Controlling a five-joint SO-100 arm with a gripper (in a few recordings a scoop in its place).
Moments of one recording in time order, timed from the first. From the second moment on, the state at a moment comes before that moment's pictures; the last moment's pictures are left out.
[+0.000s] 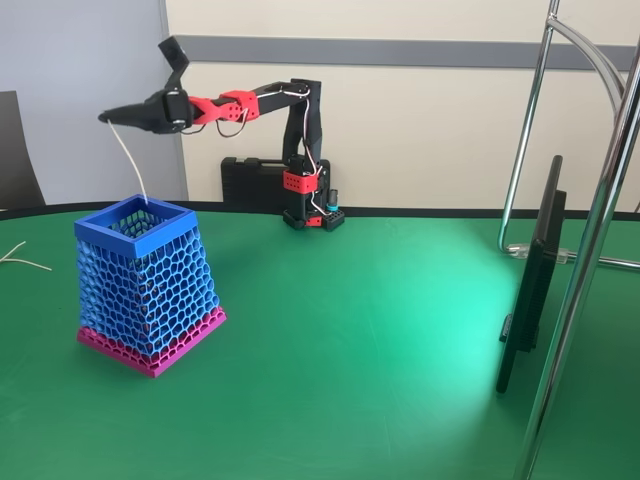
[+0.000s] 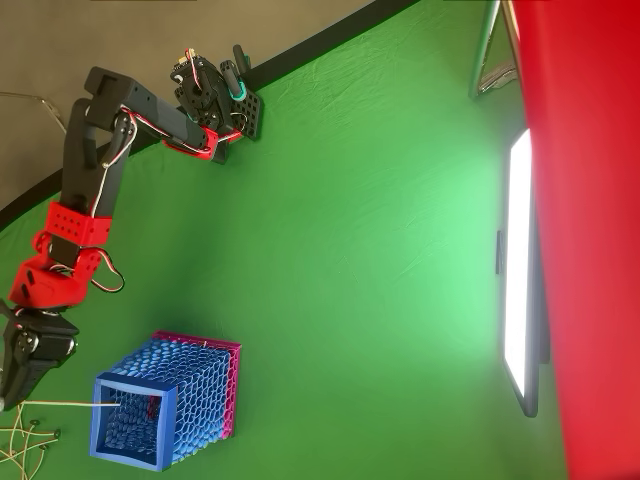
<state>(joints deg) 42.4 94.3 98.4 -9.3 -68.3</state>
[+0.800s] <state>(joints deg) 38.2 85.7 102.0 -9.3 -71.1</state>
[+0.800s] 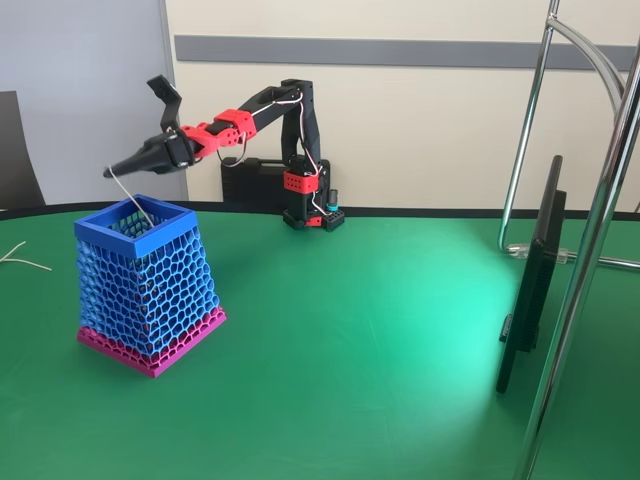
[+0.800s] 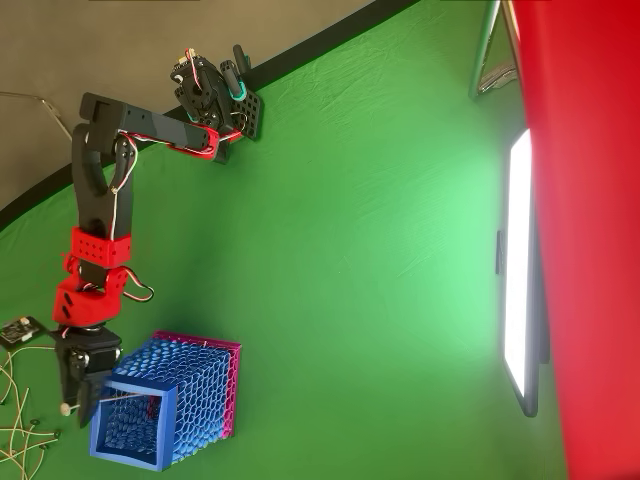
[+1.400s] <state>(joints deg) 33.2 94.0 111.2 -9.3 -69.2</state>
